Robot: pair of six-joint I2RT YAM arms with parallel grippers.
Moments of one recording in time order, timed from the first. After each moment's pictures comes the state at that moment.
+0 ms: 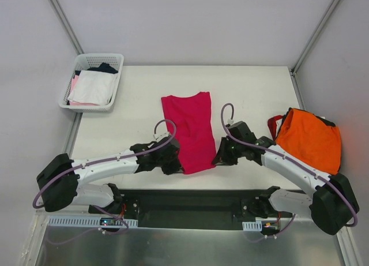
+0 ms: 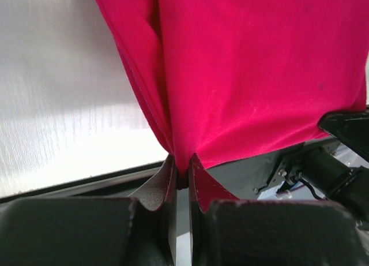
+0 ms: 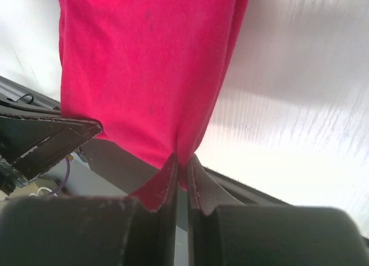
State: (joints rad) left arm -1.00 1.26 0.68 -0.42 -0.01 -1.28; right arm 0.63 1.15 0.67 -0.54 -0.30 0.80
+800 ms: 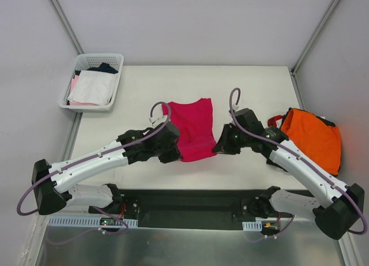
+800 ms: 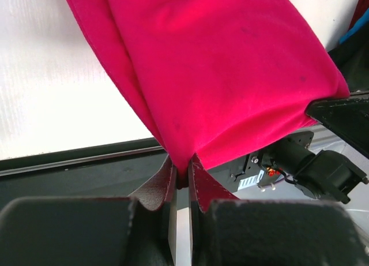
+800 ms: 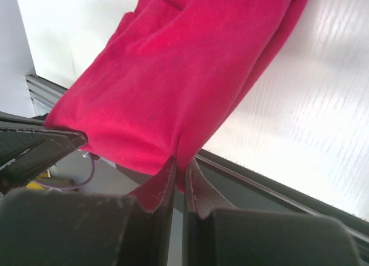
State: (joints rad) left arm -1.03 1.18 1.04 -0.82 -0.13 -1.21; right arm 0.66 1.07 0.93 -0.78 -0.21 0.81
